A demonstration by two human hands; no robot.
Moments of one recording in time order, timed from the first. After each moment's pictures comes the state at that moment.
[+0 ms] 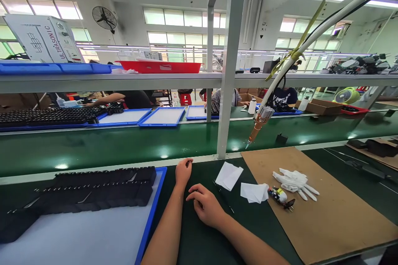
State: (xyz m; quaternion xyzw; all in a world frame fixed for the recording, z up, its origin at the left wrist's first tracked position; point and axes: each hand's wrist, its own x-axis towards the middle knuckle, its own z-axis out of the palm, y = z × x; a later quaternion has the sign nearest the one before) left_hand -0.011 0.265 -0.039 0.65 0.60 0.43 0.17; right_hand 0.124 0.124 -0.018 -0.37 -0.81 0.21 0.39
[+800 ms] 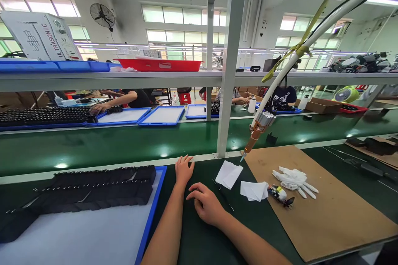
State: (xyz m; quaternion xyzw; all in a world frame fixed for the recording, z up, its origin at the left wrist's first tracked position) left_hand -0.008 0.264 -0.042 0.69 0.64 0.31 0.09; right_hand 0.124 0.125 -0.019 -0.37 -0.82 0.21 0.39
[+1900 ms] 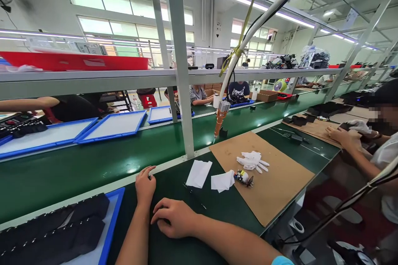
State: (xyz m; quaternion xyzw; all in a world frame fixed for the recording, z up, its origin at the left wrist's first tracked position) left_hand -0.018 0.276 -0.044 0.68 0.62 0.37 0.08; right_hand 0.120 0.133 -0.033 -0.36 -0.86 0.14 0.34
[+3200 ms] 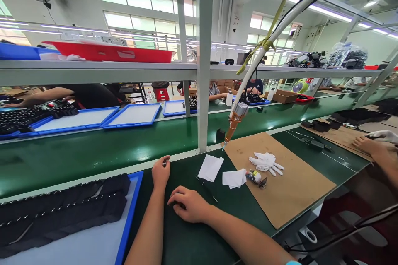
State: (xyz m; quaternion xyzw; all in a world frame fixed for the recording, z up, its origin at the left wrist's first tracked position) left_hand -0.016 0.270 -0.037 0.62 0.62 0.45 0.18; right_hand 0.127 0.128 -0.024 -0.39 -0.85 0.21 0.31
